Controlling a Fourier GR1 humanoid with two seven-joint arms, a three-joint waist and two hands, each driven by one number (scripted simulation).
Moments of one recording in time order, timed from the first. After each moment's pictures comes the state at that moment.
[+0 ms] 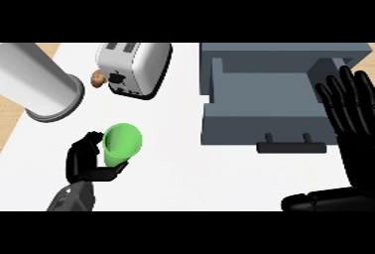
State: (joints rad) left arm -0.30 0.13 0.23 -0.62 0.23 -0.23 -0.97; right arm -0.09 -0.08 -0.05 -2.11 -0.14 0.12 0.20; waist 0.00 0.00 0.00
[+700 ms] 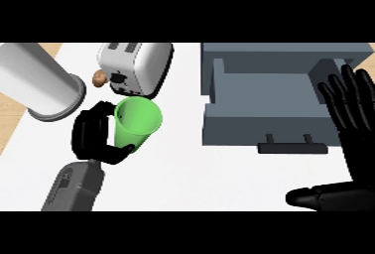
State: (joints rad) left arm -0.30 0.07 0.09 -1.12 0.27 -0.21 -0.67; right arm -0.10 -0.10 -0.08 -2.08 -0.17 0.14 0.19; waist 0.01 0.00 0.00
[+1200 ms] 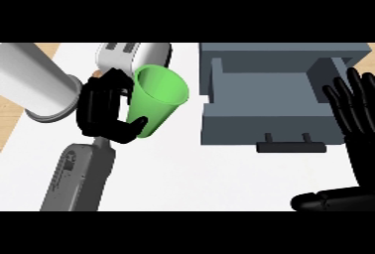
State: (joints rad) left arm -0.42 0.02 0.03 -1.38 0.28 -0.06 -0.36; right arm -0.08 -0.11 -0.09 -2.10 -0.18 0.15 0.19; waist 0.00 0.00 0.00
